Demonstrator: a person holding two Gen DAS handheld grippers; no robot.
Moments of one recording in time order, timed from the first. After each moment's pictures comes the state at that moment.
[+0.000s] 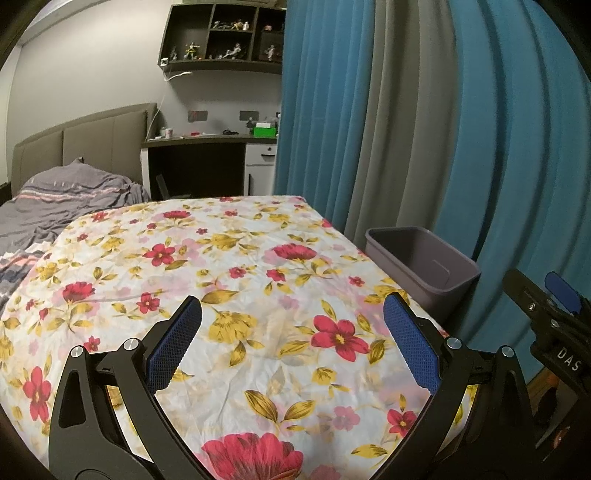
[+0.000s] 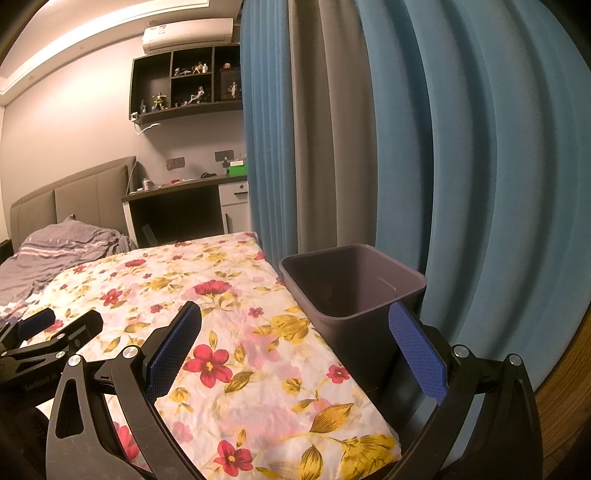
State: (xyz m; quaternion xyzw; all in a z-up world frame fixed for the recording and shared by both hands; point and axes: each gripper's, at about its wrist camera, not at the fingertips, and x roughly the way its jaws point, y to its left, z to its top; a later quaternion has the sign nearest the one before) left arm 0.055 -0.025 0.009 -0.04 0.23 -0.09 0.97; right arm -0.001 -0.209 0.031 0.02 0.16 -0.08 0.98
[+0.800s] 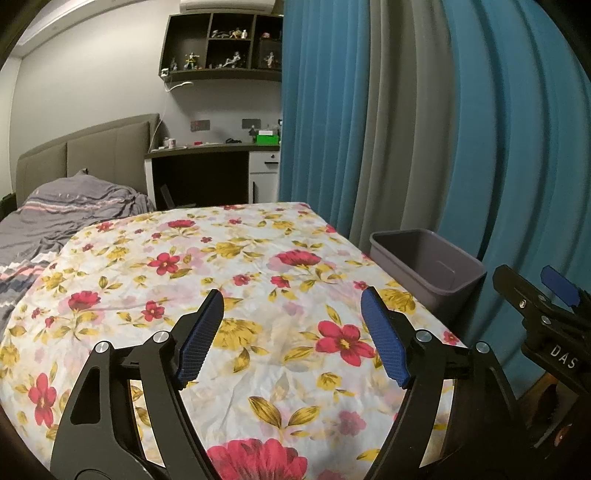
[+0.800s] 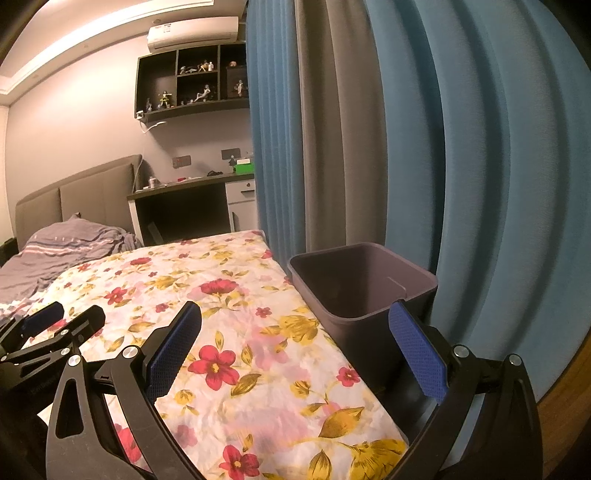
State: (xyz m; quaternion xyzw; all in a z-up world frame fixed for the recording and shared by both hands) left arm 0.053 -0.024 0.007 -0.02 0.21 -0.08 0.97; right arm 0.008 -0.201 0.028 0.02 0.17 -0.07 0.98
